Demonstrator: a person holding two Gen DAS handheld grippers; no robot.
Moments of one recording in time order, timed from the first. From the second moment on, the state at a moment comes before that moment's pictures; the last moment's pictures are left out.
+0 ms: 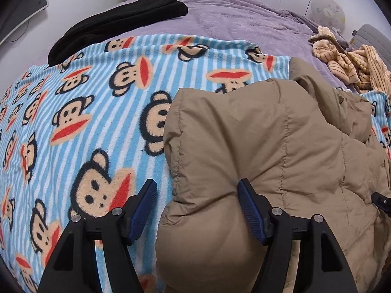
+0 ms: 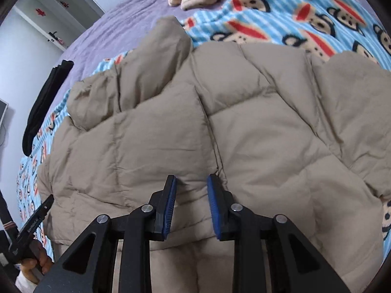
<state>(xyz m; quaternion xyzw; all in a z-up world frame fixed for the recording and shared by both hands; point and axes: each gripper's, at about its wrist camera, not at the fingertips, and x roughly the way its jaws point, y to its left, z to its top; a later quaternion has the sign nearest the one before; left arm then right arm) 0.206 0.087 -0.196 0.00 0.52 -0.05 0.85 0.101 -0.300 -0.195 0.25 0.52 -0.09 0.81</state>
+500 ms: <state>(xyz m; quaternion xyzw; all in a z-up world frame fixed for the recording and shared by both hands) 0.148 0.037 -0.155 0.04 0.54 -0.10 0.83 0.033 -0.333 -0.175 0.32 0.51 -0.08 0.79</state>
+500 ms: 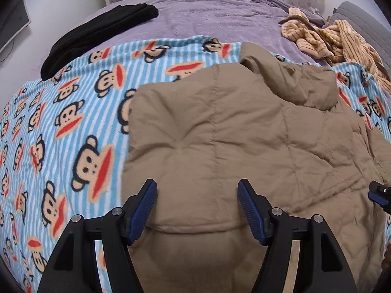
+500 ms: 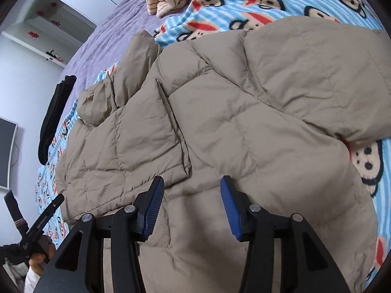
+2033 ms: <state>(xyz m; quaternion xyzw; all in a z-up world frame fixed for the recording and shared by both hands) 0.064 -0.185 -0.139 0.03 0.58 -0.15 0.80 -0.111 -0.645 -0.185 0.62 0.30 -0.14 0.71</state>
